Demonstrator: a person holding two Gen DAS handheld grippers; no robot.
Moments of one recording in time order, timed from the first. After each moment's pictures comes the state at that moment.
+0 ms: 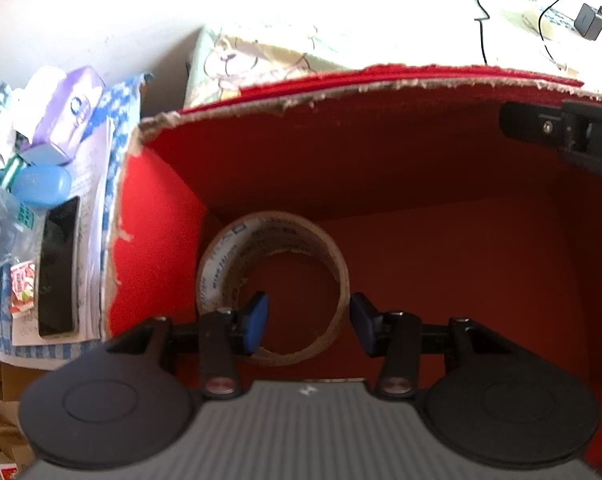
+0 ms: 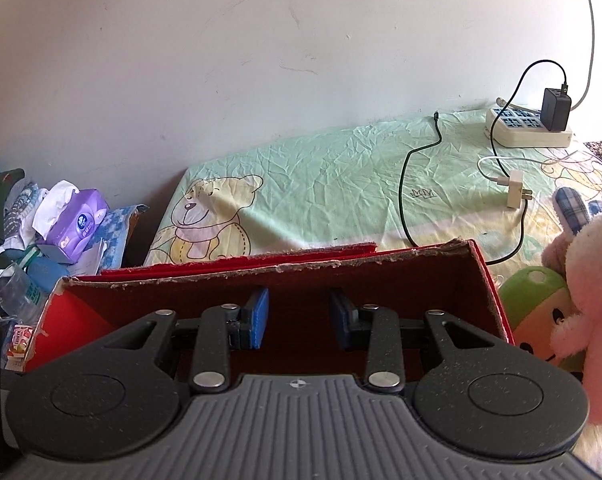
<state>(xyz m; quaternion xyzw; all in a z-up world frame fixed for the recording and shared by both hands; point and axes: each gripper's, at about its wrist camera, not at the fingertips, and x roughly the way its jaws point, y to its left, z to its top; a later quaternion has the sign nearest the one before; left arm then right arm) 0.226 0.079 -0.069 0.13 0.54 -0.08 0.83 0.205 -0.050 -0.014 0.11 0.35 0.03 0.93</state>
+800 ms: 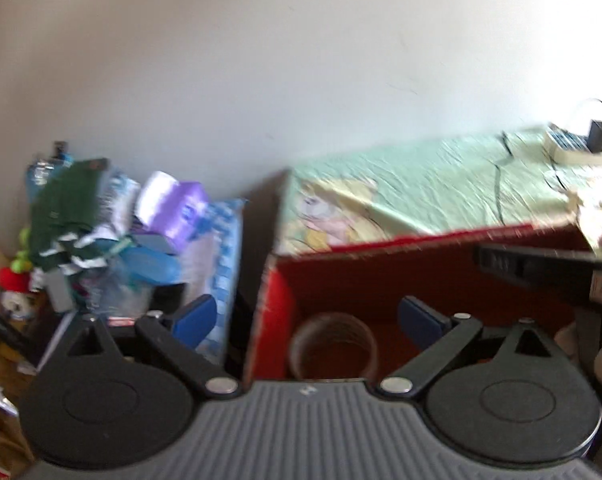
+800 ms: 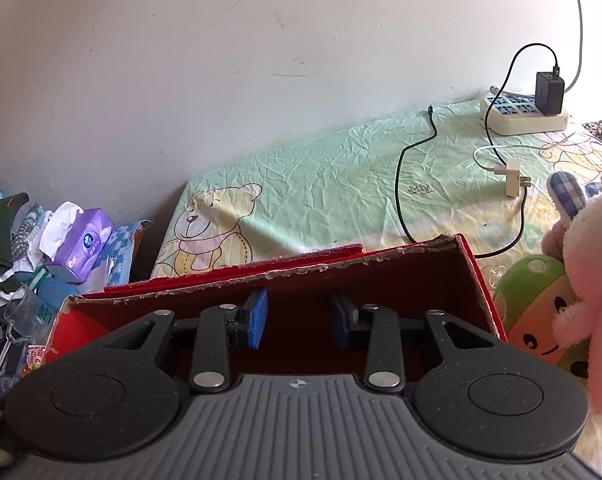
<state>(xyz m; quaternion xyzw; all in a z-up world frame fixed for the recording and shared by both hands) 0.161 0.085 0.039 0.12 0.35 0.01 0.93 0.200 -0.061 -0.014 0.14 0.35 0.03 0.93</state>
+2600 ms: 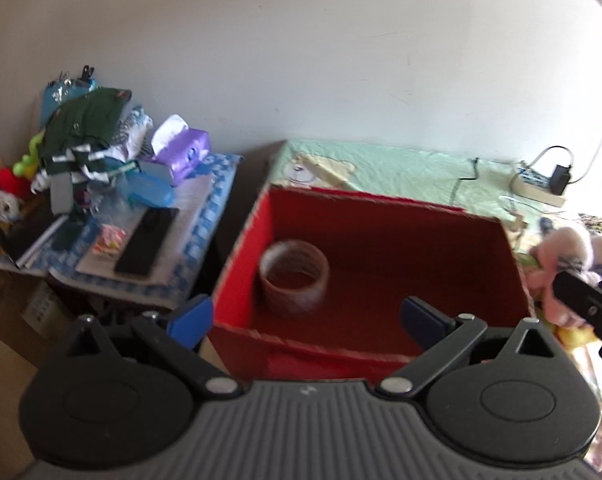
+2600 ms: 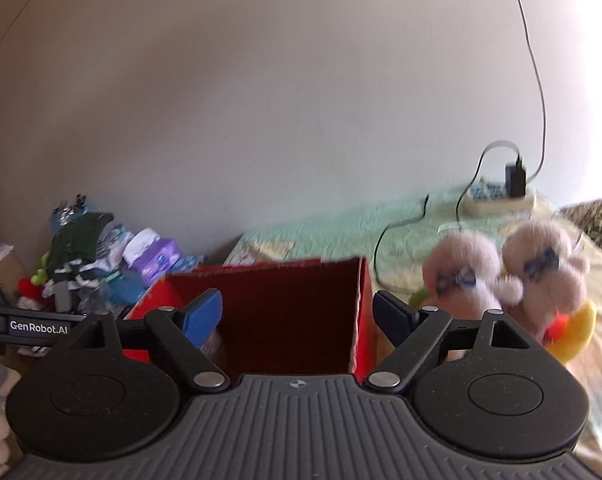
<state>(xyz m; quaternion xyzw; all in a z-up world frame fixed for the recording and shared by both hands) 0.049 0.097 0.049 -0.01 0.36 -0.01 0.93 0.027 -0.132 0.044 0.12 0.23 0.11 0.96</state>
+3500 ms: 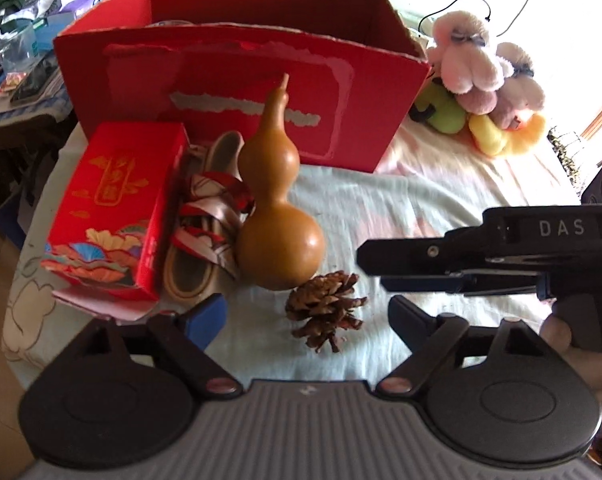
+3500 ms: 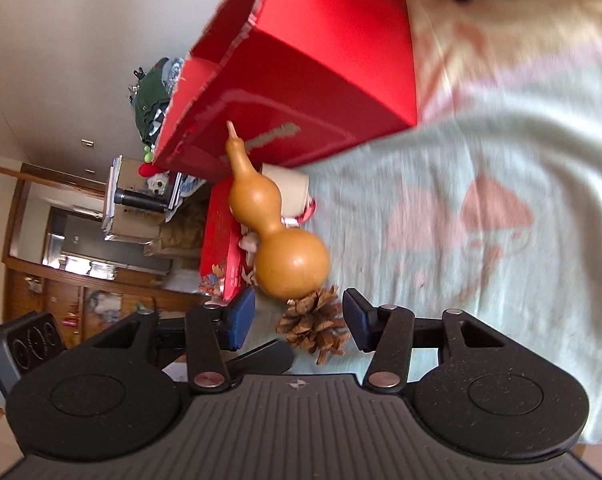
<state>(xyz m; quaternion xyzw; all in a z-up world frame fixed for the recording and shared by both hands) -0.051 0.023 -0.068 -0.04 0.51 -0.12 0.85 0.008 -0.168 -0.088 0.34 0.54 0.31 0.70</state>
